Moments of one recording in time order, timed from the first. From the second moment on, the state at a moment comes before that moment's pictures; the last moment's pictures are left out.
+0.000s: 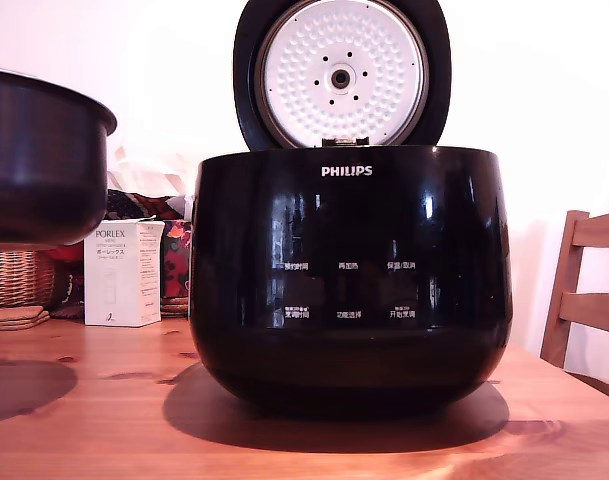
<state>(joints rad) -0.43 1.27 1.37 -1.38 -0.14 1.02</state>
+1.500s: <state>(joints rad) -0.81 1.43 1.58 -1.03 0.16 0.92</state>
